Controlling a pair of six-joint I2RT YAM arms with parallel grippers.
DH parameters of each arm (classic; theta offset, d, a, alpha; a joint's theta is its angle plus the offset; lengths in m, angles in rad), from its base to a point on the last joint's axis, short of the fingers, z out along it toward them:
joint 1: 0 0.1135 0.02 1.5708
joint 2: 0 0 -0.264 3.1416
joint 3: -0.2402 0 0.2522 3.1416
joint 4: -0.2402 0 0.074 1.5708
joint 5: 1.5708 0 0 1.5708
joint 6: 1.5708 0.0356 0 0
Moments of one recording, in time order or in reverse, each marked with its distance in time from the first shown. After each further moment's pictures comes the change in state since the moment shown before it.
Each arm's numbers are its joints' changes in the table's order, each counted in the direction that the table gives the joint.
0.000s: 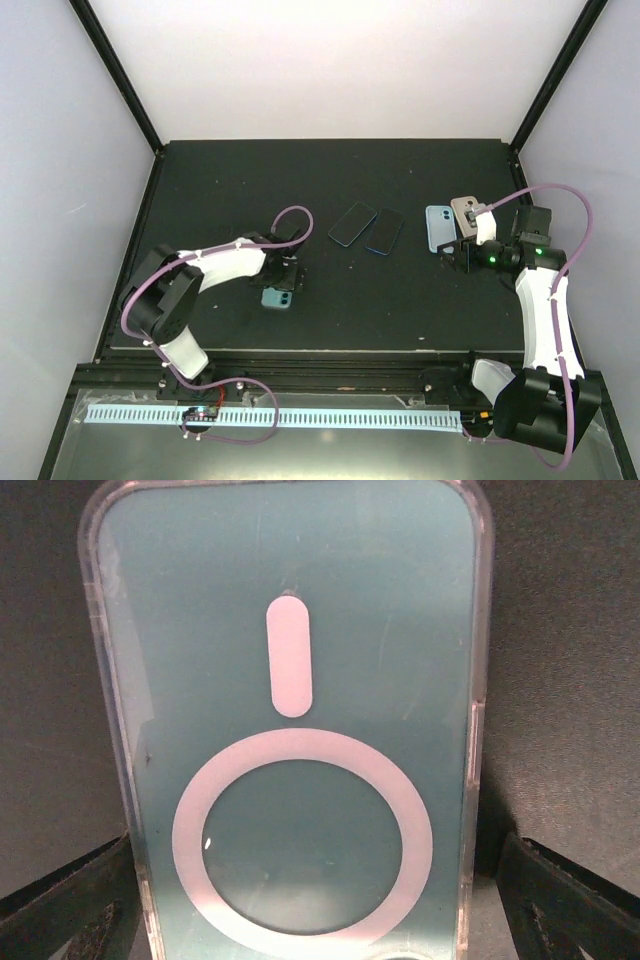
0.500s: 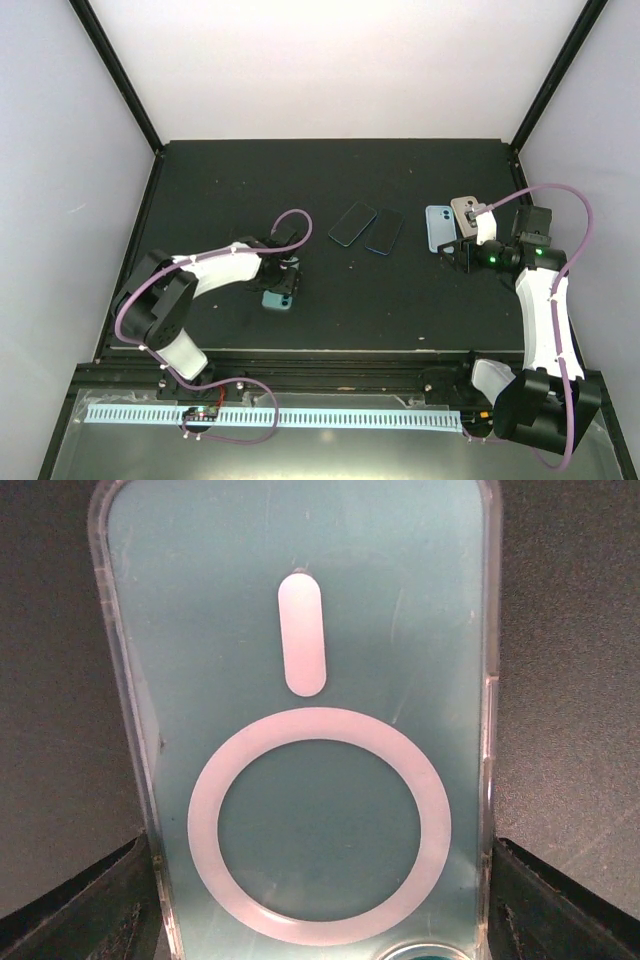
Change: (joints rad) left arm 0.001 0.030 0.046 0.032 0.028 0.052; right arm 0.000 0.005 0.000 0.000 0.005 0.000
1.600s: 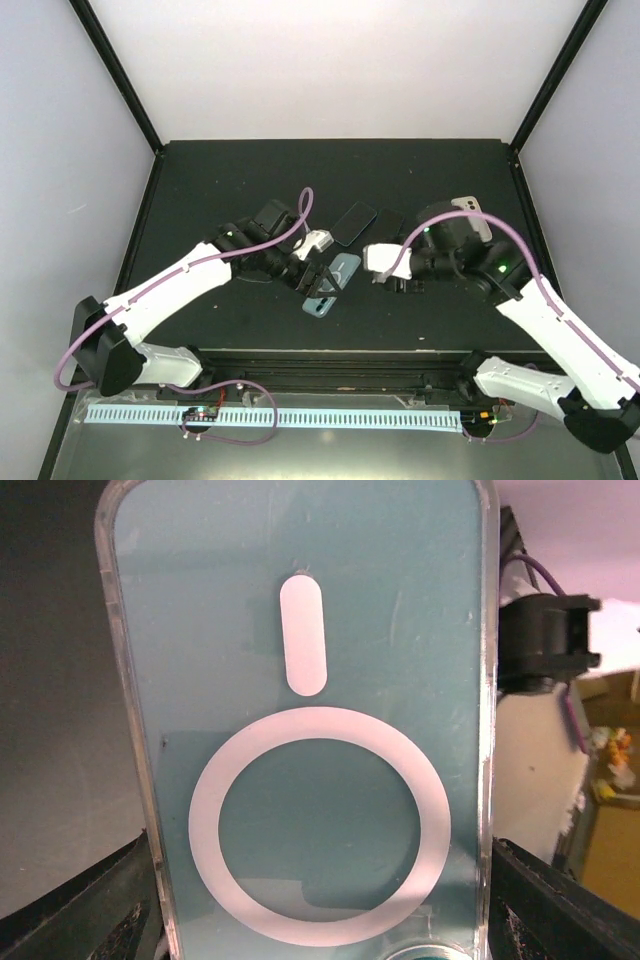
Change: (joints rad) left arm -0.100 0.306 -0.241 -0.185 0.724 0.135; right arm 0.912 0.059 -0.309 -0.117 0.378 -0.493
